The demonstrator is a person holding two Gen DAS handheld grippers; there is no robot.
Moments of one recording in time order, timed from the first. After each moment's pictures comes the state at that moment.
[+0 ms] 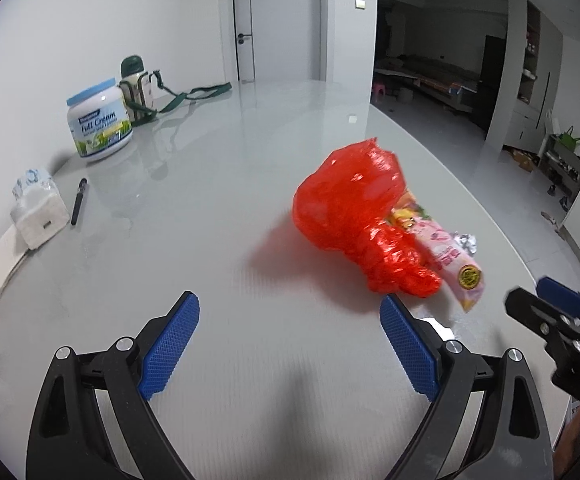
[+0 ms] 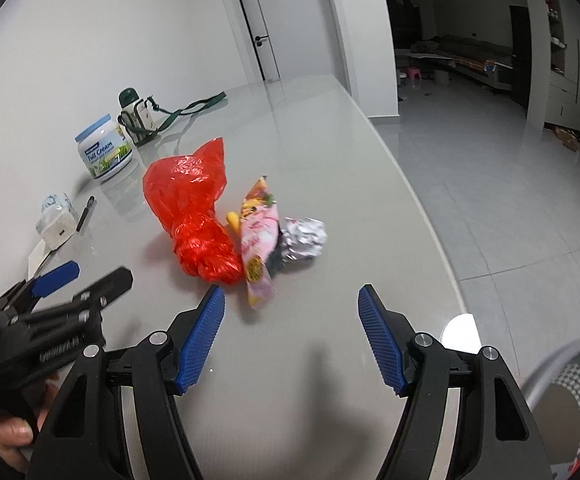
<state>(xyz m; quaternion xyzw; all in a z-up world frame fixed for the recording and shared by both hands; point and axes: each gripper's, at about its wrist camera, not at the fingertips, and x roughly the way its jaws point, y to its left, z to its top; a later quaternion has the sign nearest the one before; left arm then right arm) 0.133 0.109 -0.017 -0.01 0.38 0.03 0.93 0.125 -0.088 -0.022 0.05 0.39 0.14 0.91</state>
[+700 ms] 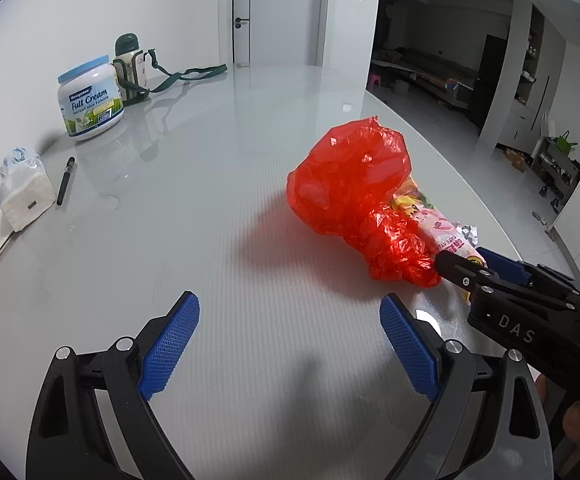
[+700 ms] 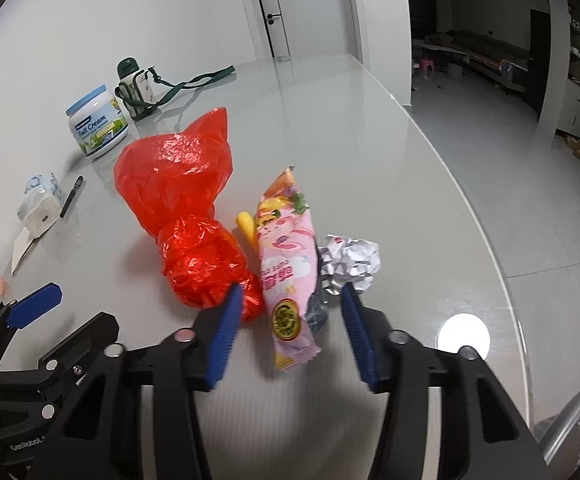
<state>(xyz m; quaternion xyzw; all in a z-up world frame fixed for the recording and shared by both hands) 0.136 0.114 -0.025 -0.03 0.40 0.02 0.92 0.174 -0.045 -0.045 0.02 0.42 0.16 0.89</state>
